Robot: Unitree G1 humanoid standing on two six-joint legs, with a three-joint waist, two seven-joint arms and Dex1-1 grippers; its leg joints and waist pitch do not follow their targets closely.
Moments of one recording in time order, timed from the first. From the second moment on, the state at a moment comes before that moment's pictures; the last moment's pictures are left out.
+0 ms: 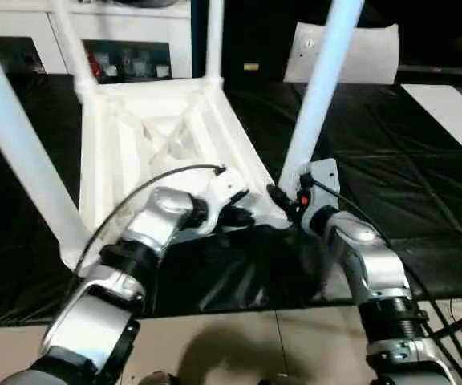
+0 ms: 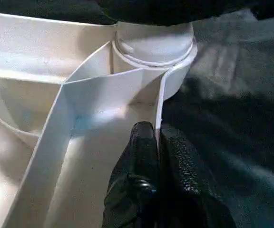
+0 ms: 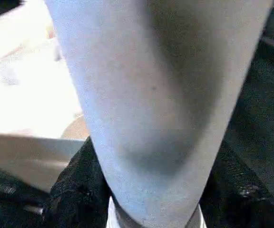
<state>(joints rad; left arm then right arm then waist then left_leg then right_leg) -0.78 0.15 -0.26 0.77 0.07 0.27 -0.91 -0.45 -0.04 -0.04 0.30 0.06 0.39 0.36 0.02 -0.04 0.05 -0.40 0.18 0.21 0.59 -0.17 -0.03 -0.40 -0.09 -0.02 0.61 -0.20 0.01</state>
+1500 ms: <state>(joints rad) -0.72 0.44 -0.39 0.72 0.03 -0.13 -1.57 -0.43 -0.37 0.21 0.32 0.24 0.23 1.35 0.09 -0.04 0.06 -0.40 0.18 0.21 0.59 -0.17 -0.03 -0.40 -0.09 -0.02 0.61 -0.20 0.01</state>
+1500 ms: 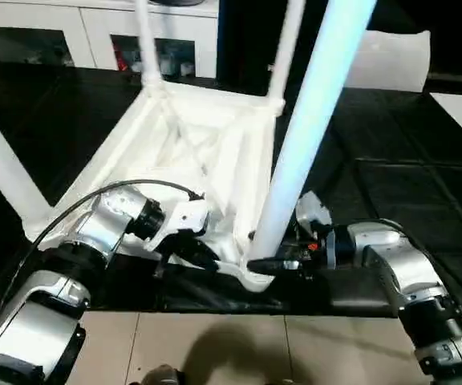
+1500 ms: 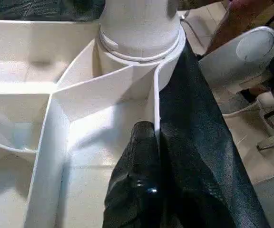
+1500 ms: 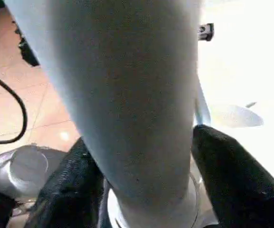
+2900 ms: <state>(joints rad) -0.78 0.10 -0.26 0.81 0.09 0.24 -0.85 -0.41 0.02 -0.09 0.28 0.07 0.38 0.29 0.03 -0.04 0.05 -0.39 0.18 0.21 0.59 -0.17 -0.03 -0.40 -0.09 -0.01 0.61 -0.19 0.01</state>
